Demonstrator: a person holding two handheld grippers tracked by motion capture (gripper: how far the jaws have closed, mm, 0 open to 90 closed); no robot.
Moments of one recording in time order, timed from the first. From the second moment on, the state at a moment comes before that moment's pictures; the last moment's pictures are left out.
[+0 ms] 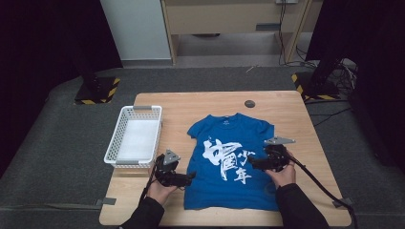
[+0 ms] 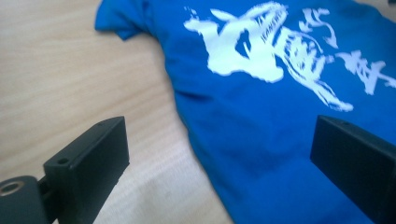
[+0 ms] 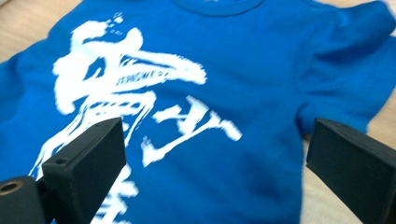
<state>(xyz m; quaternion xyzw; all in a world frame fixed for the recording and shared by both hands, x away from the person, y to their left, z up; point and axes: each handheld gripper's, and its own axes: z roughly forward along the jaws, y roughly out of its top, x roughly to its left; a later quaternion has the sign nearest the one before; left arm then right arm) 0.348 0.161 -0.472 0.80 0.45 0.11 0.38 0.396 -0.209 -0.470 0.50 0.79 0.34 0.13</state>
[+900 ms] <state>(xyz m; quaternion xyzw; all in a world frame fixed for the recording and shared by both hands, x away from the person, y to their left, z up) 0.409 0.140 -0.458 0.77 0.47 0.15 0.39 0.357 -0.198 -0.491 0.46 0.83 0.30 0.10</state>
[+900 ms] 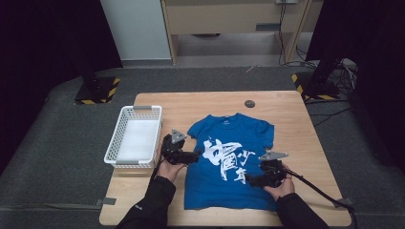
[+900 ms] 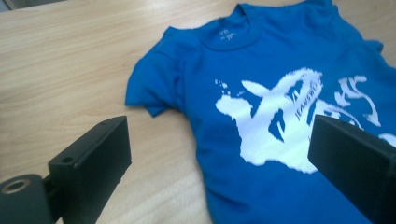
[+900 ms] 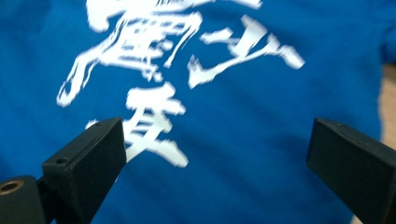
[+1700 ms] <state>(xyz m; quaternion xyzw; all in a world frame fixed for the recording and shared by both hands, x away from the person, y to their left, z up) 0.458 0.140 -0.463 0.75 0.50 0.18 0.38 0.344 -0.195 -0.500 0.43 0.85 0.28 0.11</state>
